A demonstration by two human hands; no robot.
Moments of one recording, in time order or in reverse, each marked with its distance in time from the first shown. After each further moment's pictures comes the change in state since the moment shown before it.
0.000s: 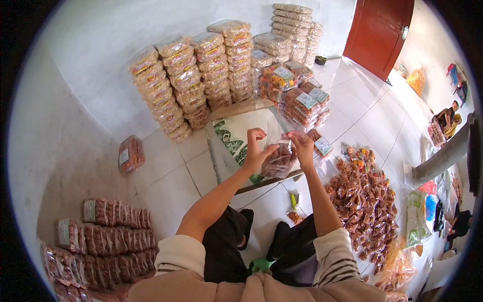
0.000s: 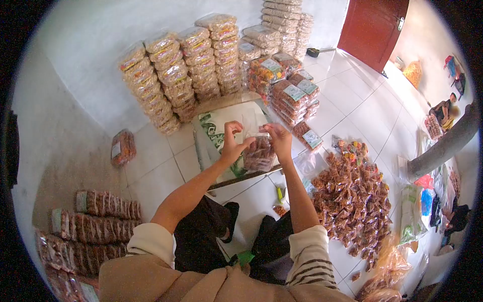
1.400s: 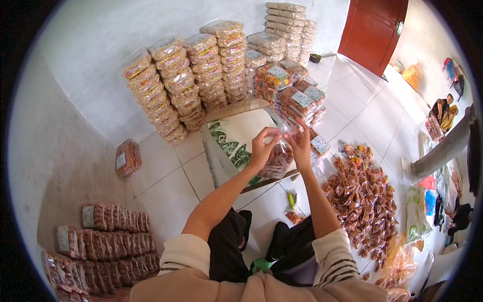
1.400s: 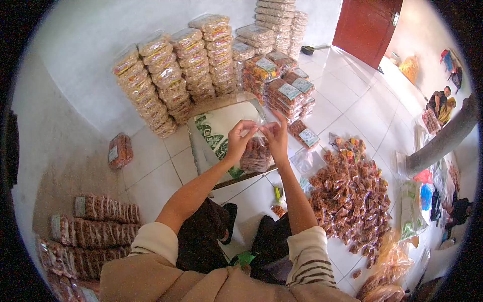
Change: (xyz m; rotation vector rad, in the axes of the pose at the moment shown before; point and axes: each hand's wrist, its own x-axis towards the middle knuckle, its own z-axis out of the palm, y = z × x) left_hand 0.017 0.008 0.032 -0.180 -0.060 -0.162; right_hand -0.003 -0.010 0.004 0.085 0.025 -0.196
